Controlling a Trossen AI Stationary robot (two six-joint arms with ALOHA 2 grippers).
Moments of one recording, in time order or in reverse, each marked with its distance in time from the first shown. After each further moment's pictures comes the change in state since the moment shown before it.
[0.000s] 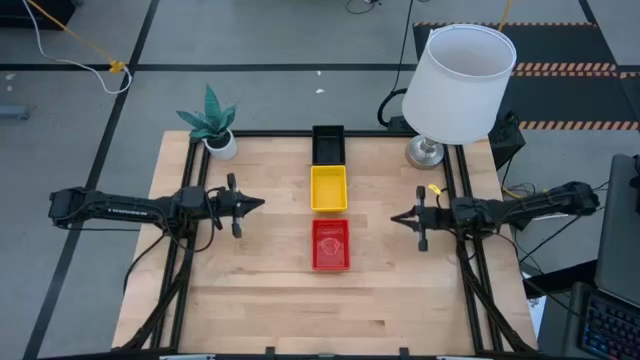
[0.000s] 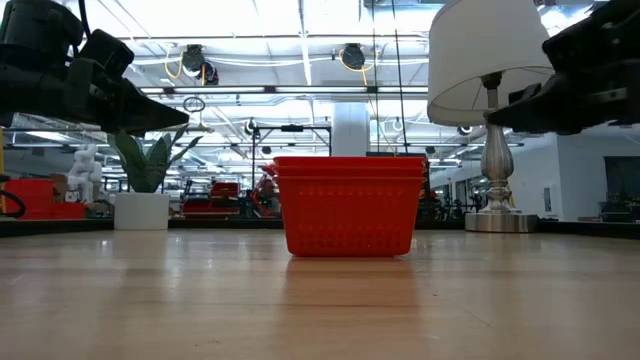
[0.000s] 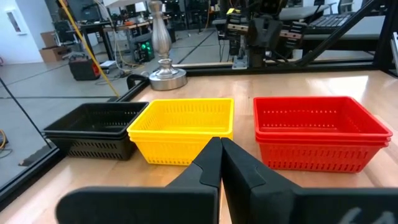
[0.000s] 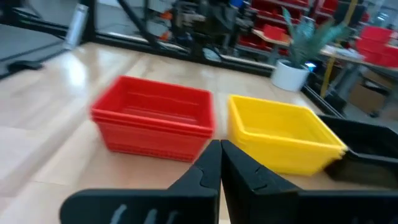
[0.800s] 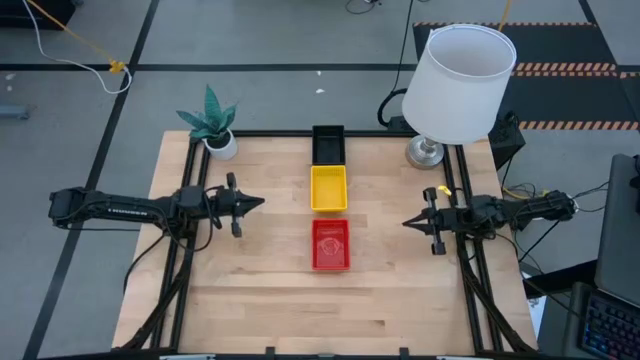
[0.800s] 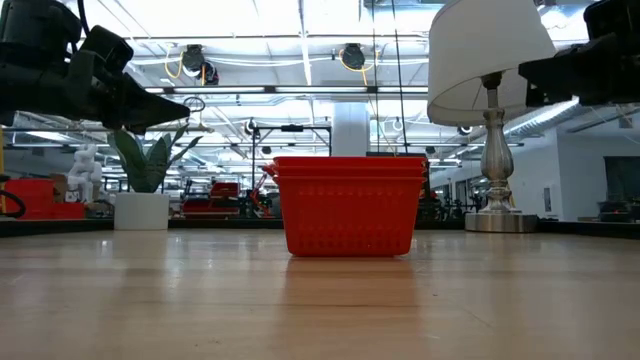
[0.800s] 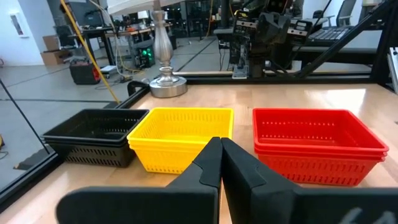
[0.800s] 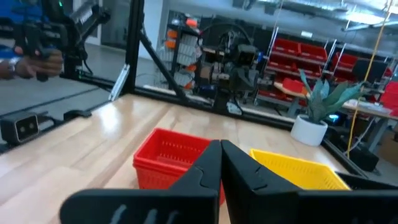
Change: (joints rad) left arm 0.000 0.000 0.000 0.035 -0.001 -0.024; right arm 0.075 -0.405 0.000 -0.249 -0.077 -0.028
